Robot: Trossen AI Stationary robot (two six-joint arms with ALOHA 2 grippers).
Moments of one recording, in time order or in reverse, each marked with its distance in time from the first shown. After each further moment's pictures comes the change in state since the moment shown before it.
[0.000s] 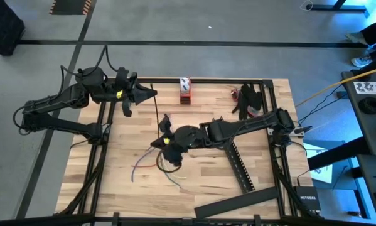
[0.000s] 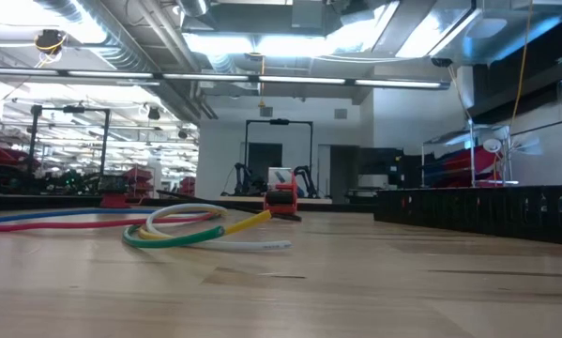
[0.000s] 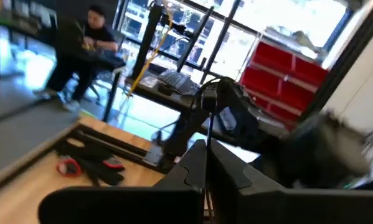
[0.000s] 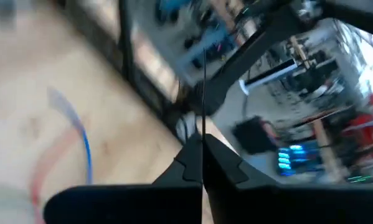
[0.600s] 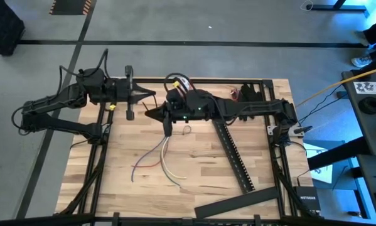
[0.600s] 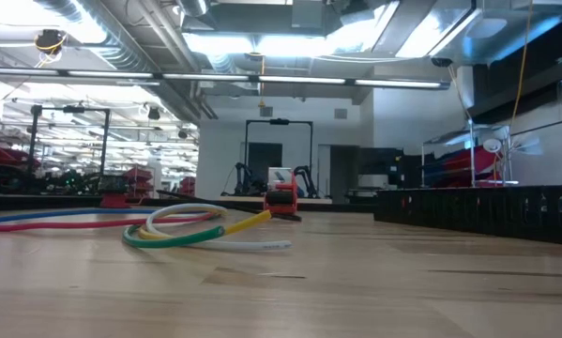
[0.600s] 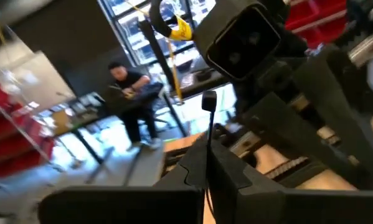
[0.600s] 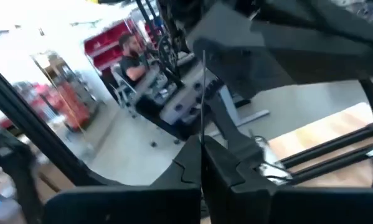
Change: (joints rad) left arm -0.003 -0.017 0.001 -0.093 -0.065 0.799; right arm -0.184 -0.078 0.000 0.229 -0.185 1.222
